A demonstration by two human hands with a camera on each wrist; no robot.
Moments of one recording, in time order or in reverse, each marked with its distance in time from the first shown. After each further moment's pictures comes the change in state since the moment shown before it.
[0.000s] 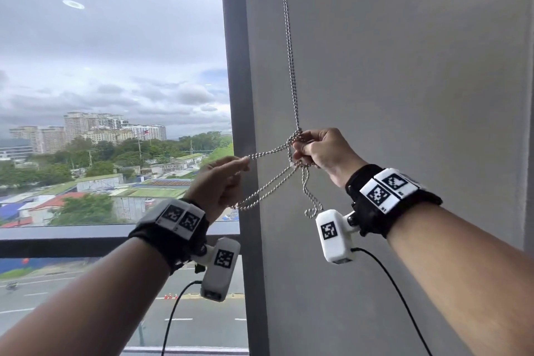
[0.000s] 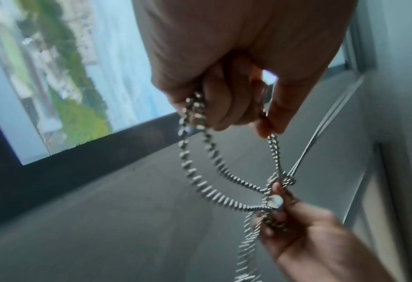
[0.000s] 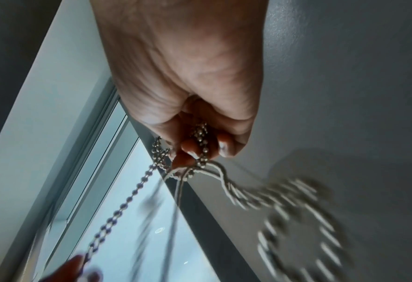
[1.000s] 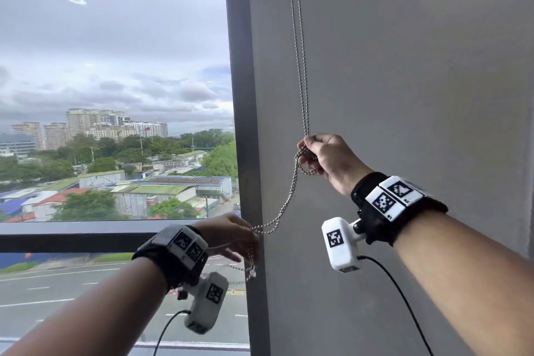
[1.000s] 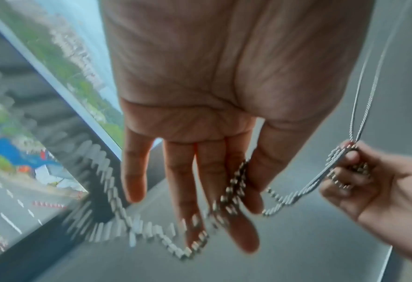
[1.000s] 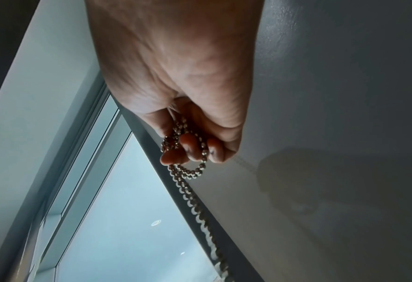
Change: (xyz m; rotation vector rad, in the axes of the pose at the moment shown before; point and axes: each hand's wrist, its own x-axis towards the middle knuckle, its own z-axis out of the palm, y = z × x) left_hand -0.011 -0.063 -0.027 0.573 -0.377 -0.547; right_hand -0.006 0.013 0.003 0.071 -0.022 0.072
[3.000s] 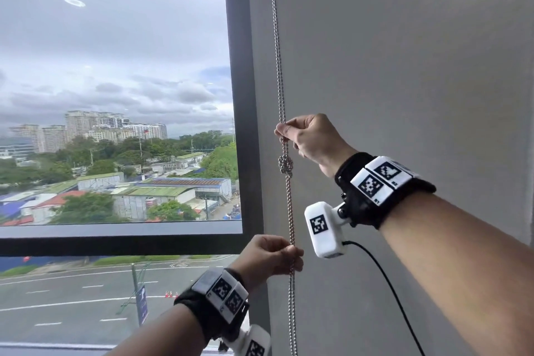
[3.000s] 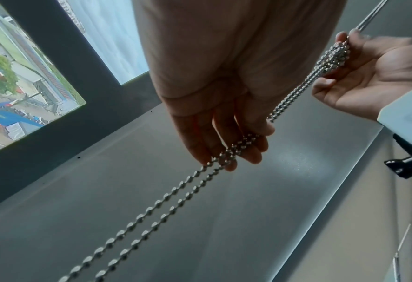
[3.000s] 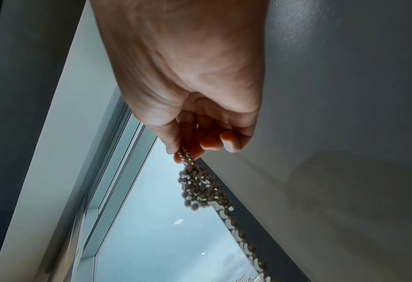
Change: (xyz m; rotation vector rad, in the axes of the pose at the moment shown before) left_hand 0.018 -0.014 0.084 -0.440 0.124 0.377; right_hand 0.012 -0.032 0.025 -0.164 0.030 -0.185
